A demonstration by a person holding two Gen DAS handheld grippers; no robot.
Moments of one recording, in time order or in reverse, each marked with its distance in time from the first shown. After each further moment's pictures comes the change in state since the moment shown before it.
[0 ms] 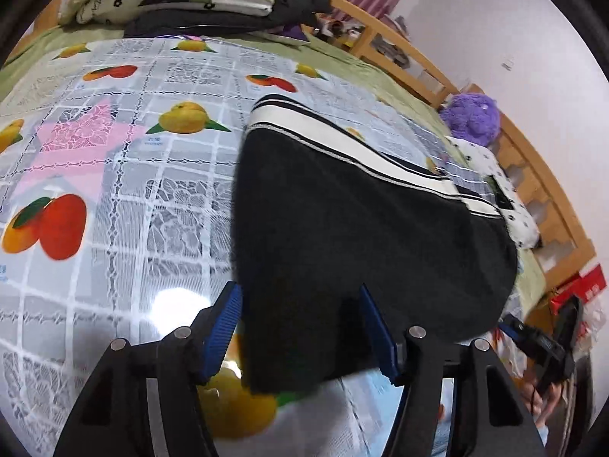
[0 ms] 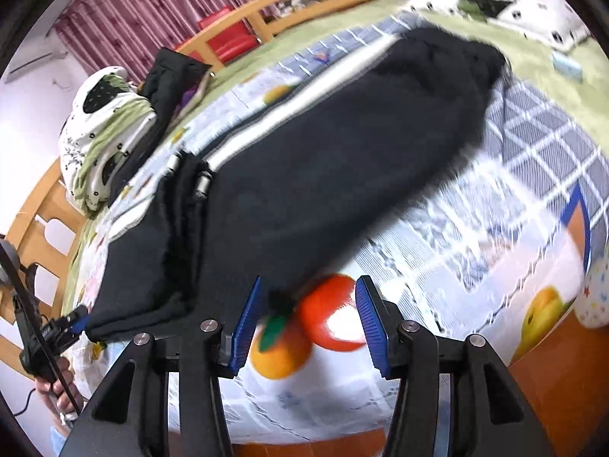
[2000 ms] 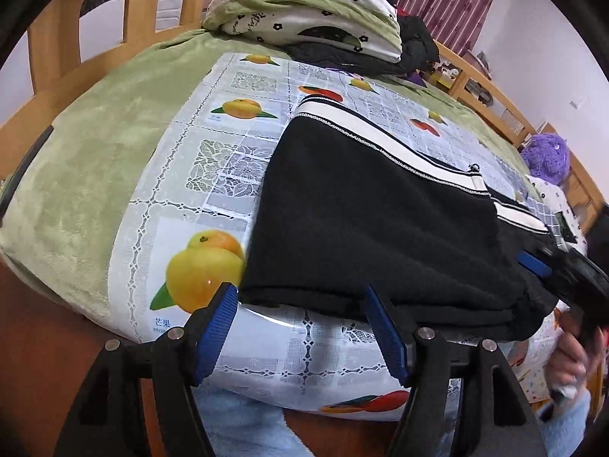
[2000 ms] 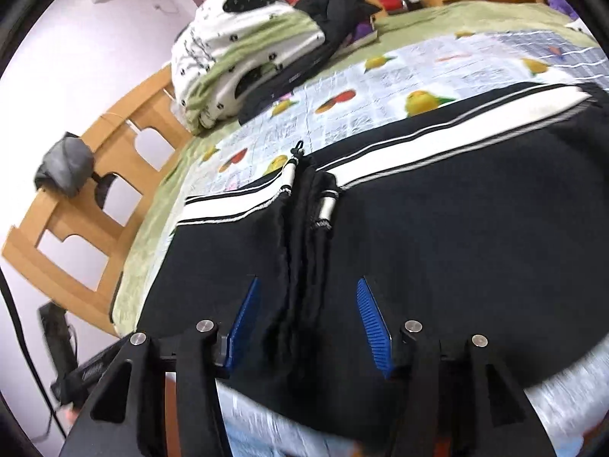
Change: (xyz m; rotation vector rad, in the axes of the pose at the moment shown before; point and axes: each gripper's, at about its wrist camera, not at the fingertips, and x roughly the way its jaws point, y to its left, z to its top) left arm -0.160 0.143 -0.077 -0.128 -0.111 0.297; right arm 0.085 0.299 -0.041 -0.284 0.179 0.316
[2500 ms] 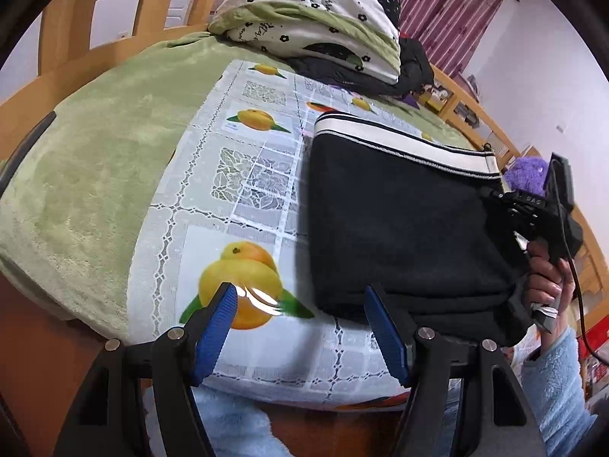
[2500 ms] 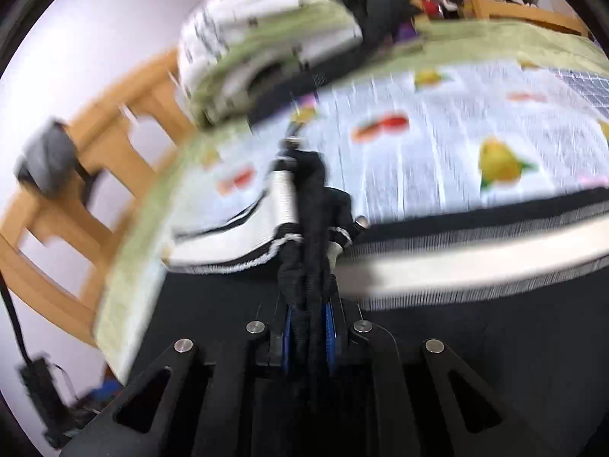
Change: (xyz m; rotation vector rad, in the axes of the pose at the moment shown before) left arm -0.005 0.037 0.001 -0.054 -0.057 -0.095; right arm 0.060 0.026 0.096 -0.095 -0.028 -0.005
